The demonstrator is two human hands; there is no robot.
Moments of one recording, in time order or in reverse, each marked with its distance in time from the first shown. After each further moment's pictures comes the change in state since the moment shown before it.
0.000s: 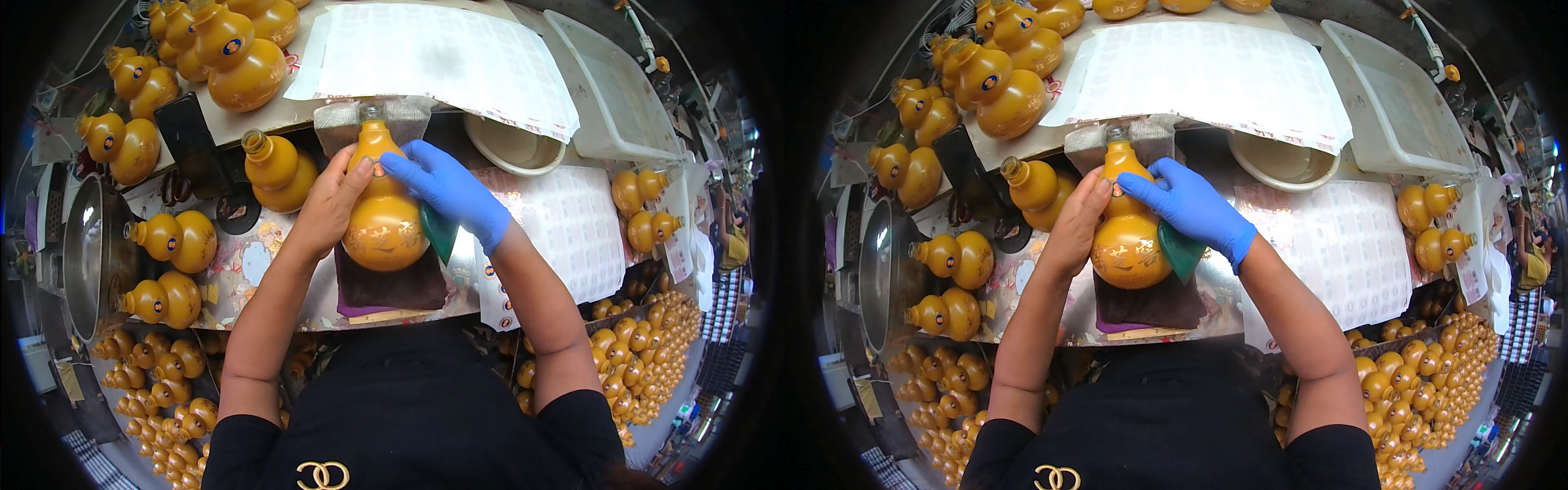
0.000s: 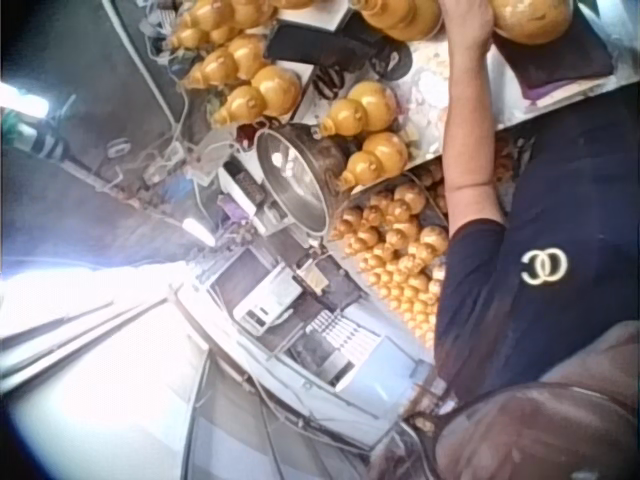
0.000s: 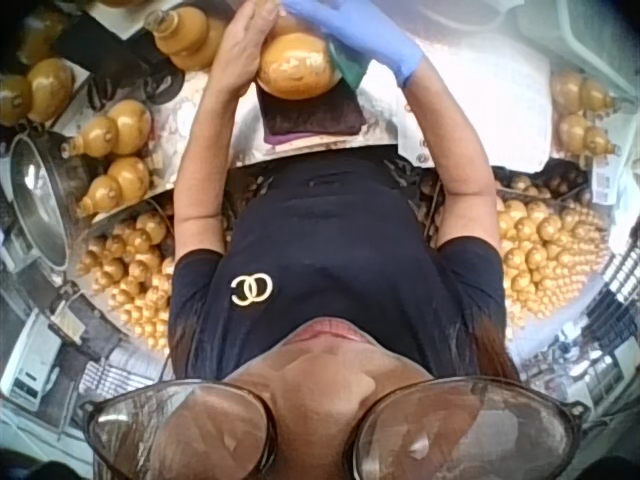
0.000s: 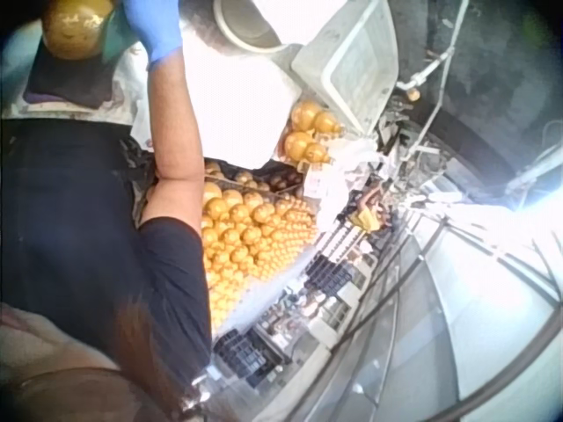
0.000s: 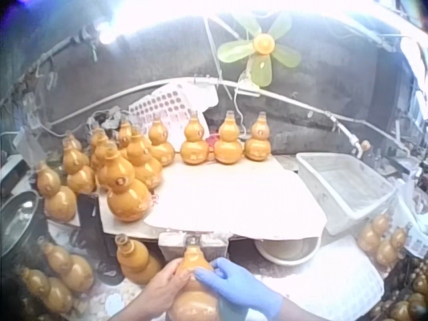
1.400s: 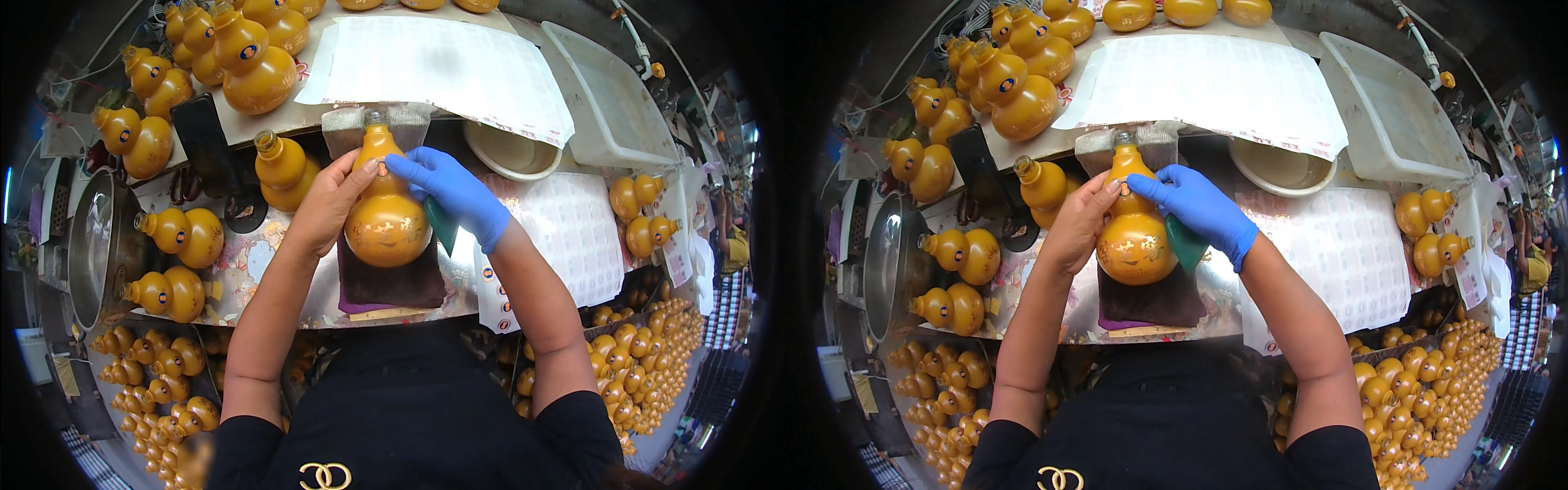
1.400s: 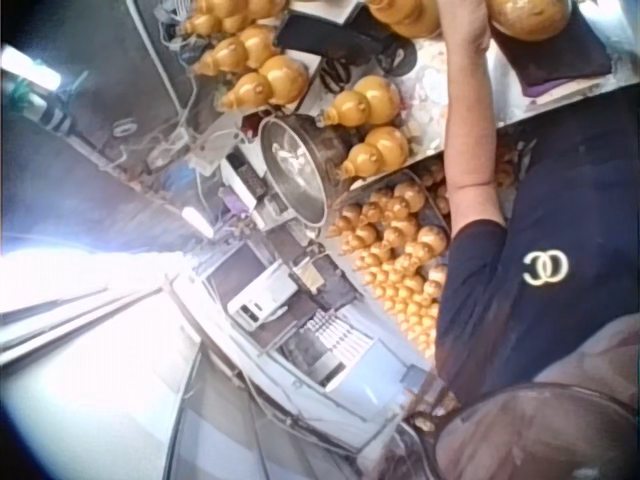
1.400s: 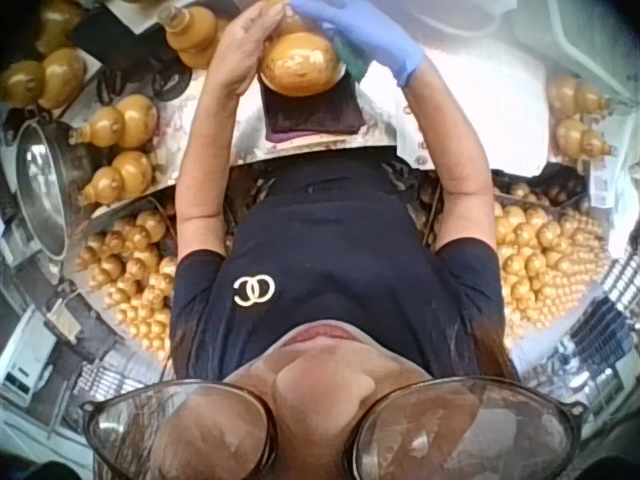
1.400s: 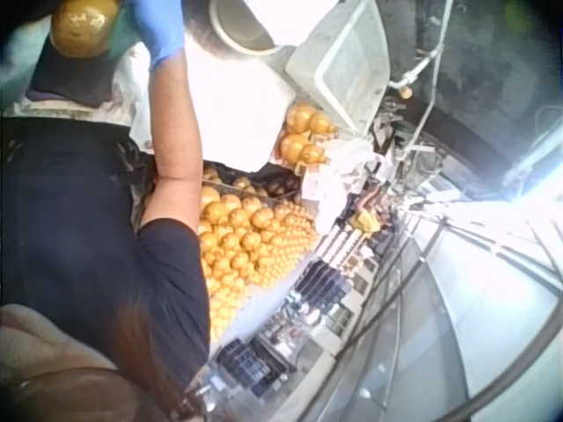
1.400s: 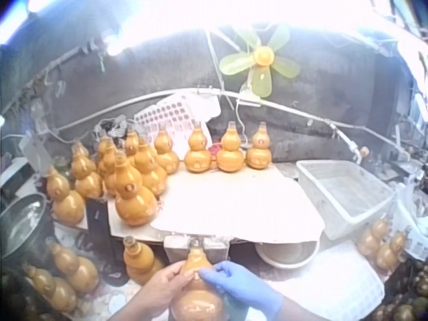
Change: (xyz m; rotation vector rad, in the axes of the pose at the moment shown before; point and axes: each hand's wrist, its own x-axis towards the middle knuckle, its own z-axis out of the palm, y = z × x) left_hand -0.001 0.010 -0.001 -0.143 -0.013 -0.059; right_hand -0.005 -0.009 -0.003 0.125 -0.037 0.052
